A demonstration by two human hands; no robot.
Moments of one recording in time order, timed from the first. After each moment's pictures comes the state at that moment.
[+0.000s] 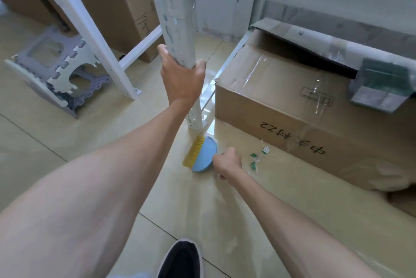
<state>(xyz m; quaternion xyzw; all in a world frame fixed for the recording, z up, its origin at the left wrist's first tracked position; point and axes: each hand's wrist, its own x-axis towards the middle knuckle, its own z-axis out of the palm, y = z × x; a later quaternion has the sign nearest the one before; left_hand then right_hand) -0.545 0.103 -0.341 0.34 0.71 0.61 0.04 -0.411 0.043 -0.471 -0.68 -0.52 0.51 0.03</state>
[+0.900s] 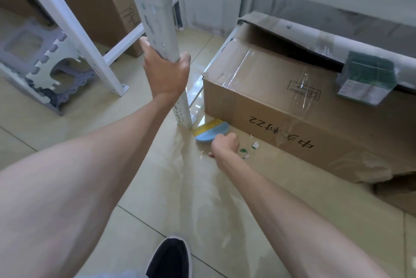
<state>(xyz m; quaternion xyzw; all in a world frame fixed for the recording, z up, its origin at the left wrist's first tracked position) -0.546 0.106 -0.344 0.33 0.73 0.59 0.01 -0.408 0.065 -0.445 -0.74 -0.37 0.54 0.19</state>
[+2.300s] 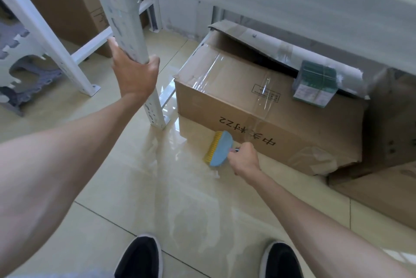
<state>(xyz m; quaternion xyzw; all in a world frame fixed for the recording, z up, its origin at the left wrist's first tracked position) -0.545 0.105 -0.343 0.36 0.72 0.59 0.01 -0.276 0.071 -0.449 -0.72 -0.57 0.38 0.09</state>
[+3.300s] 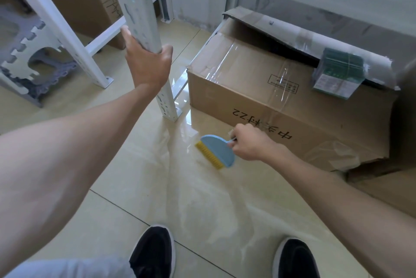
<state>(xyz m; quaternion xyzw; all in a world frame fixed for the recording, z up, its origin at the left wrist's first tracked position) -0.546 0.105 -0.346 0.35 0.72 0.60 0.00 -0.296 0.085 -0.396 -0.49 -0.83 0.21 -0.15</state>
